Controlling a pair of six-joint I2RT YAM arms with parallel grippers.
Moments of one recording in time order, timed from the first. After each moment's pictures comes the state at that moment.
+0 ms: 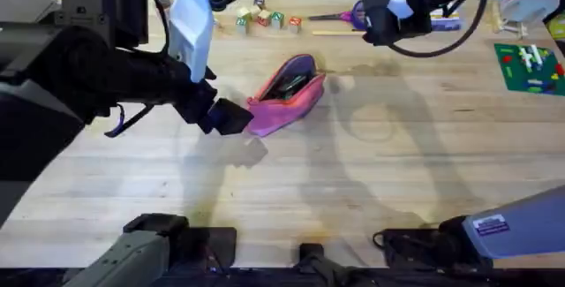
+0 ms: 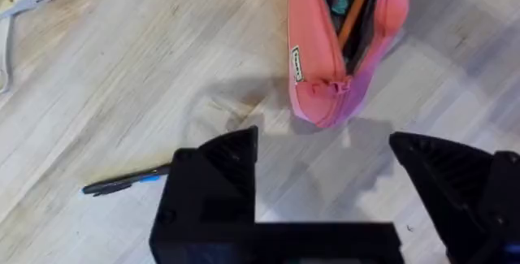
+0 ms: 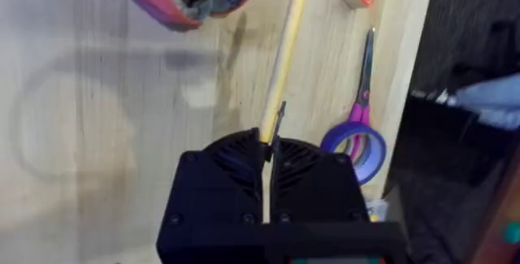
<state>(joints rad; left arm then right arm) -0.06 1.07 0.92 -0.88 0.40 0.66 0.17 1.71 1.57 -0.98 -0.29 -1.59</state>
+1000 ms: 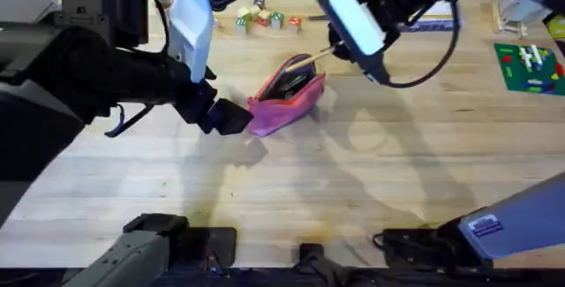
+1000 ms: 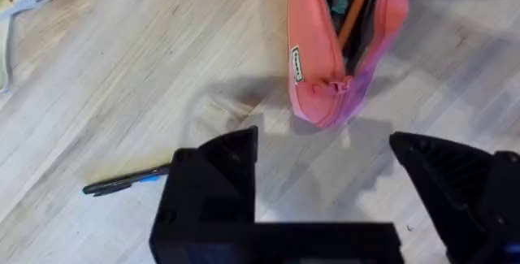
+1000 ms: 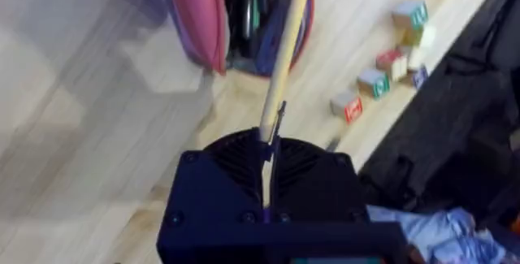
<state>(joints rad) -0.06 1.06 0.92 -0.88 0.40 0.66 0.31 1.77 1.57 -1.00 -0.34 -1.97</state>
